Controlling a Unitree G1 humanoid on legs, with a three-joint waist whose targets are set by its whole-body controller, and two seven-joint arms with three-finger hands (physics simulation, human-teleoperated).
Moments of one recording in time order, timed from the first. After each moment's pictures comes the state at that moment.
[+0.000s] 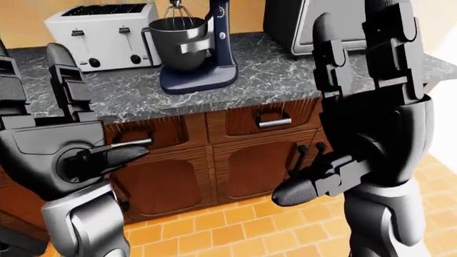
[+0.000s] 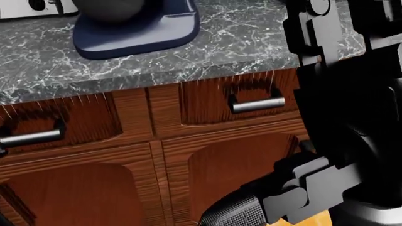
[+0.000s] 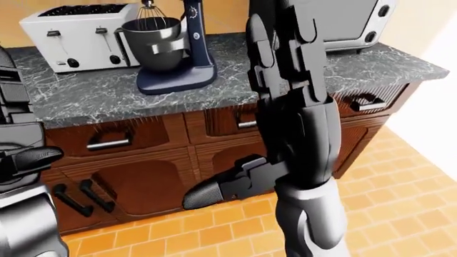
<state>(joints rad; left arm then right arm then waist) -0.17 0.10 0.22 -0.77 -0.59 0.04 0.25 -0.29 -0.03 0.02 -0.92 0.27 0.37 0.05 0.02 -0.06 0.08</state>
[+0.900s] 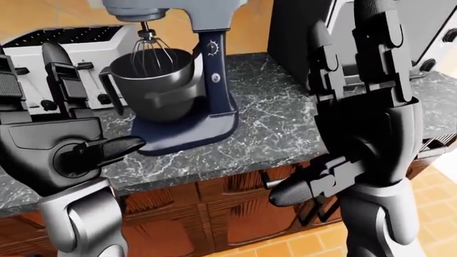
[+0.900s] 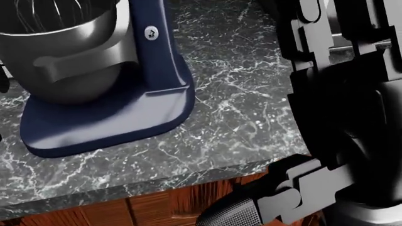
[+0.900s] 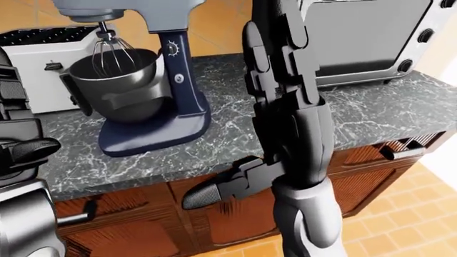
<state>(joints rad) -0.19 0.12 0.23 -0.75 -0.60 0.06 0.28 -0.27 -0.02 0.03 -0.91 0.26 0.36 0.06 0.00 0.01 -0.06</state>
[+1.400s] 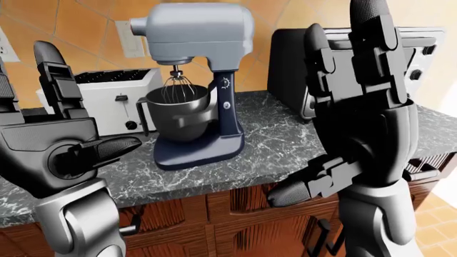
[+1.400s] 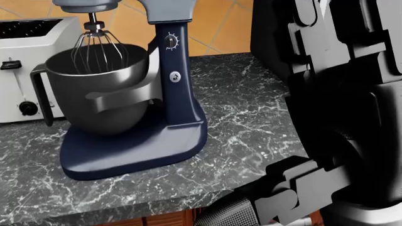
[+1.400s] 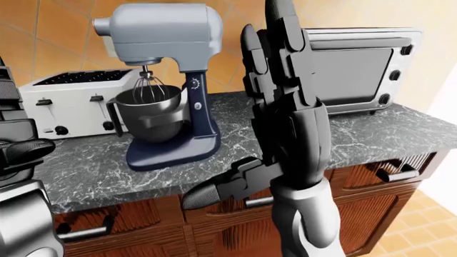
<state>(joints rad) -0.19 0.13 0.24 -0.75 -0.60 0.04 0.28 -0.26 -0.01 0.04 -0.90 0.25 0.35 0.07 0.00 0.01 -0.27</state>
